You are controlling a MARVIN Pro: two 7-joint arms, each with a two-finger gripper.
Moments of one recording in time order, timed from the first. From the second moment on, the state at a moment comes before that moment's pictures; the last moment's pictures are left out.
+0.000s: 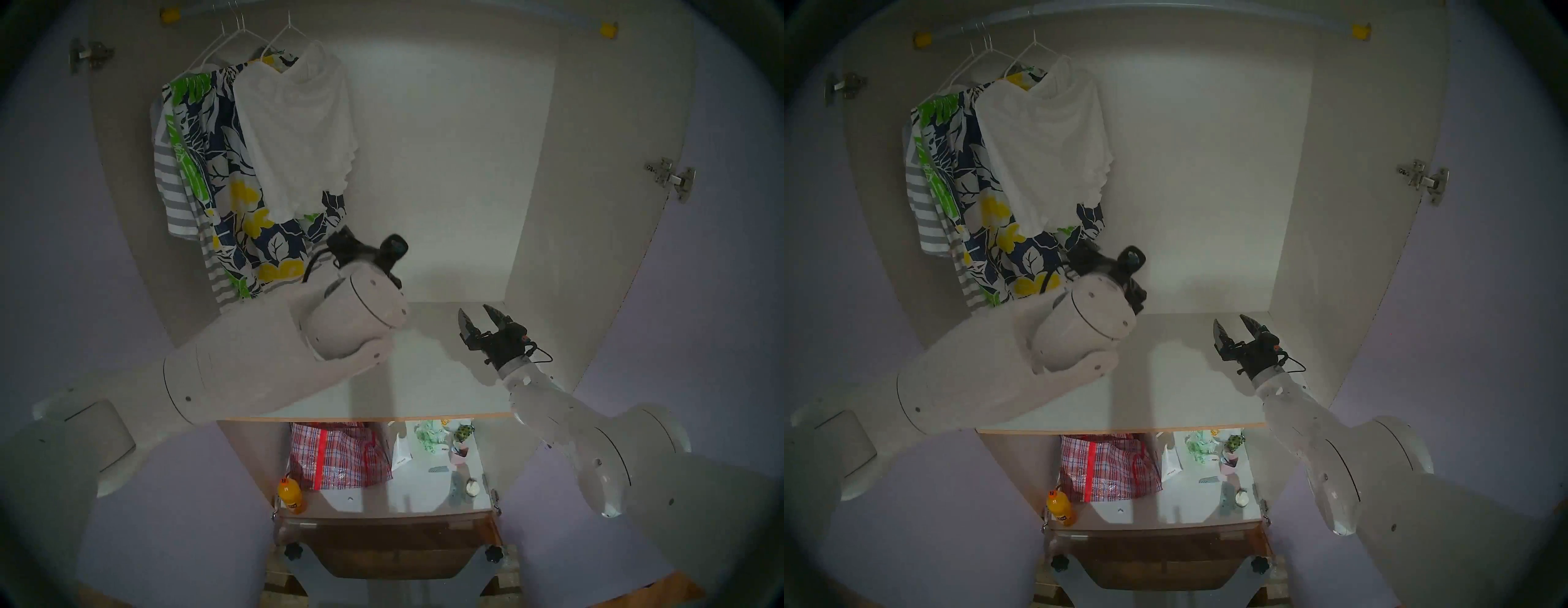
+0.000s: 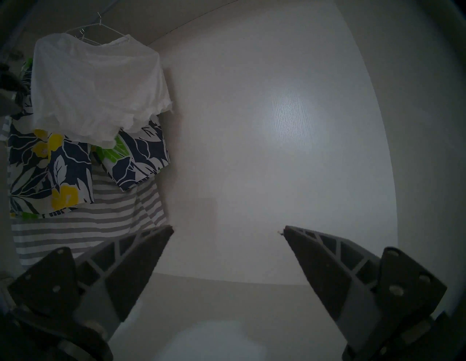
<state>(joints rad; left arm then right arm) 0.68 -0.99 -0.43 -1.89 -0.73 0.96 0.90 -0.74 -1.41 1.27 -0.11 0.77 -0.79 0.81</state>
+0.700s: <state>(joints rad) 0.92 -0.78 -0.54 -1.97 -0.68 0.96 0.90 -0.74 -1.41 1.27 -0.11 0.77 -0.79 0.81</state>
